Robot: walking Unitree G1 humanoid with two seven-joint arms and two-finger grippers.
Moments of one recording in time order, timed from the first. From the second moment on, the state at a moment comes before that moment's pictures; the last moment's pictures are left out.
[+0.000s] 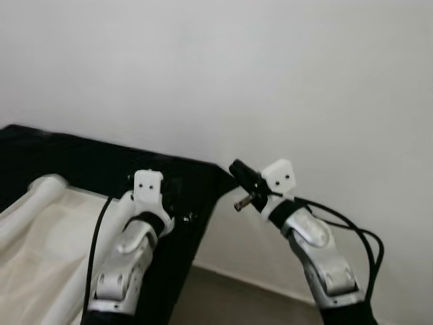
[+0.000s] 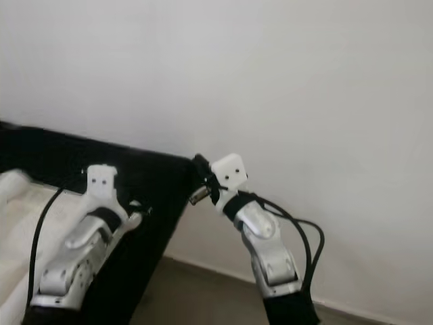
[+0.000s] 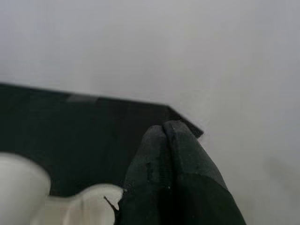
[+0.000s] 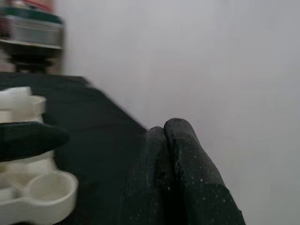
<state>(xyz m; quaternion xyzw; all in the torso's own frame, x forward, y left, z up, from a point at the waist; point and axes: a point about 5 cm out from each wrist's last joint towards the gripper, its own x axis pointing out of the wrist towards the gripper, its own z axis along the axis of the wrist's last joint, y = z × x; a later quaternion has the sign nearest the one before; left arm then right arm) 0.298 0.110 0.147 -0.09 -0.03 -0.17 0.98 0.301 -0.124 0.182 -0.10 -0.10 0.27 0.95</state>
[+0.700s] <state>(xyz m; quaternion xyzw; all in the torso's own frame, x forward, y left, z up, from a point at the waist) 0.301 0.112 0.149 -0.08 -0.03 -0.16 0.98 0.298 -0.116 0.180 -0.09 -0.09 0.28 0.95</state>
